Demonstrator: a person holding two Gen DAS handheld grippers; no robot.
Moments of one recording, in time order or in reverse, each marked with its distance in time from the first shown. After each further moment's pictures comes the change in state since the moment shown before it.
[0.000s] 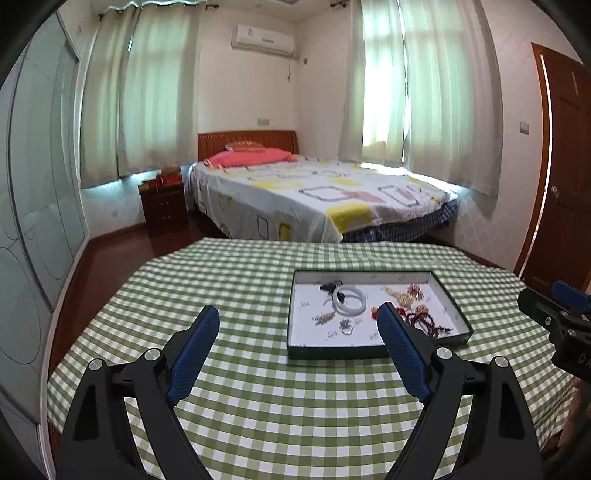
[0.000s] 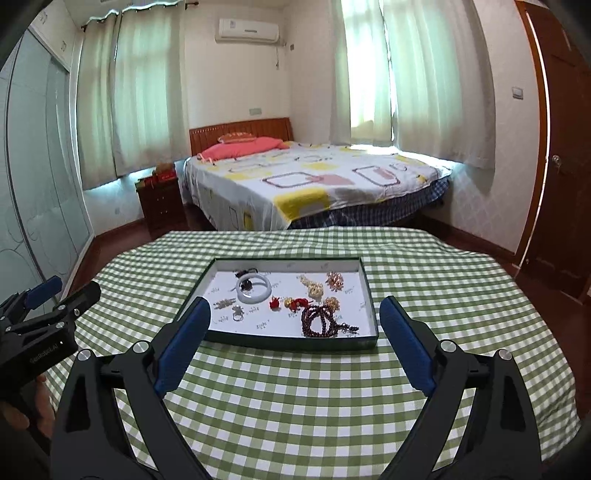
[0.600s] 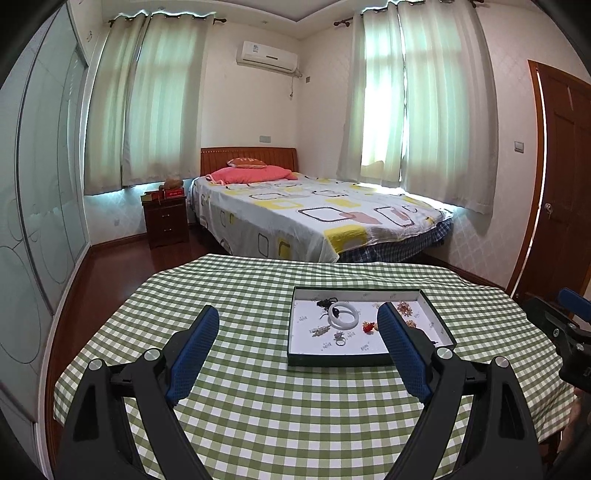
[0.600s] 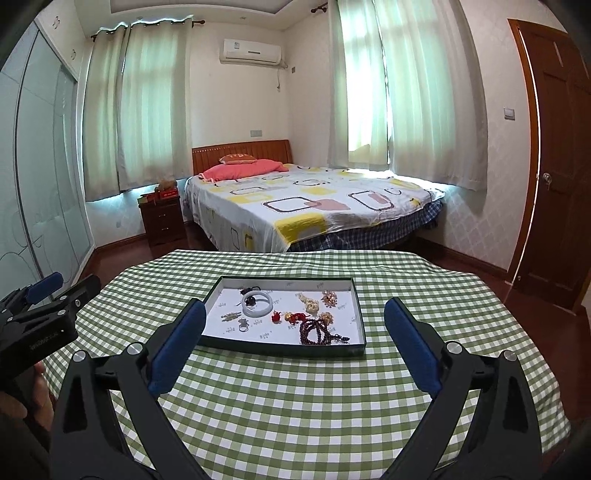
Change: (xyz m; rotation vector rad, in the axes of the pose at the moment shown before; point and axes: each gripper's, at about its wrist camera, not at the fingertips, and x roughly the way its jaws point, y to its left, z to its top) left arm -0.037 0.009 0.005 -0.022 -0.054 -0.015; right arm -0.049 0.007 0.001 -0.025 -0.072 -0.010
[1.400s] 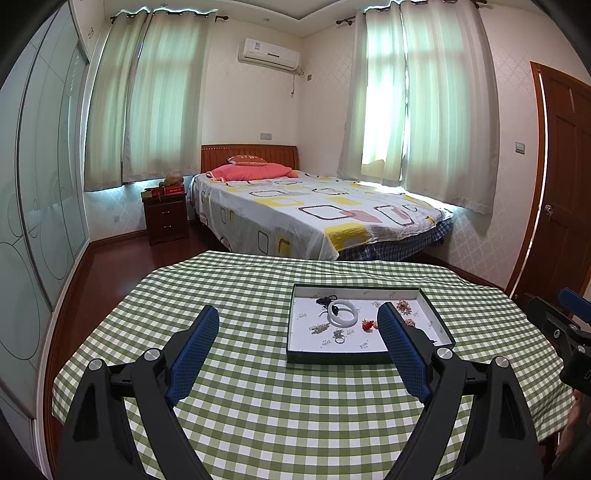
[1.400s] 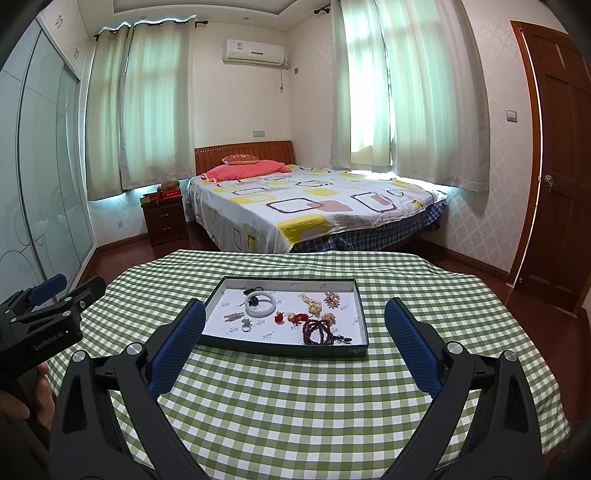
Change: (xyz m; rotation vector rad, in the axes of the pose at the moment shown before) left arm 0.000 0.001 -0.002 -0.006 0.008 -0.001; right arm -0.001 0.004 0.000 -0.003 -0.002 0.002
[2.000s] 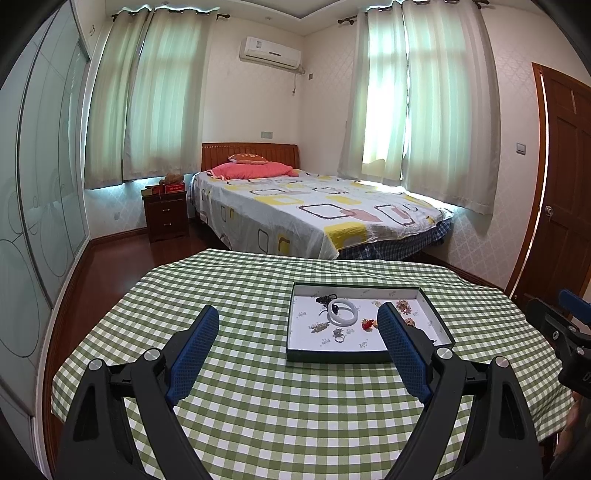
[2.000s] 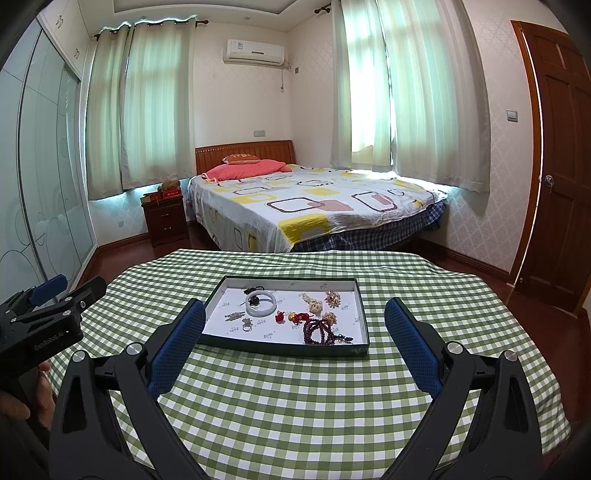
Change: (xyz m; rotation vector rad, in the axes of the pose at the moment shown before) left arm -0.001 0.001 0.000 -0.006 0.004 -0.001; right arm 0.002 0.004 0.001 0.001 0.004 0.002
